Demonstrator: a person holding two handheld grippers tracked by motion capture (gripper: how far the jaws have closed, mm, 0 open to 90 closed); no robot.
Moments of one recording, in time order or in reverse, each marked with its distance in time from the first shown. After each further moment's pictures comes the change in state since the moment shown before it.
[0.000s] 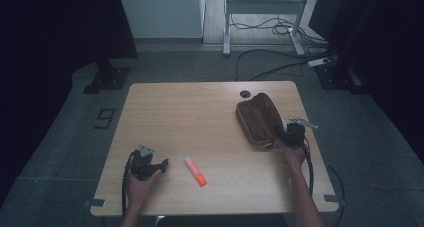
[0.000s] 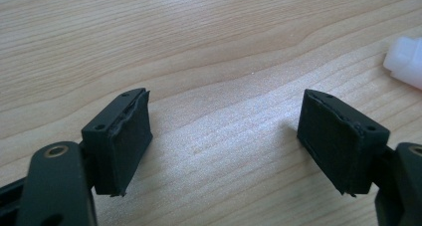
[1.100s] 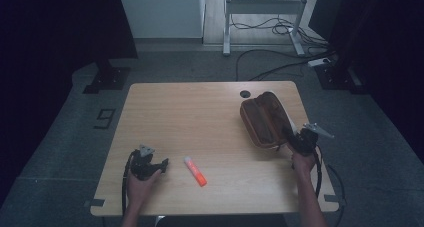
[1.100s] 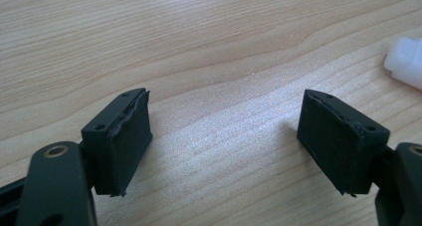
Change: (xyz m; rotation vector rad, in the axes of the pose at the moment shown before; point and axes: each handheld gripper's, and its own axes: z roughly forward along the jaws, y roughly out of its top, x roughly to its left) left arm 0.000 0.000 0.000 -0.001 0.000 0.001; right arm -0.009 -0.002 -0.044 -0.118 0.099 0.041
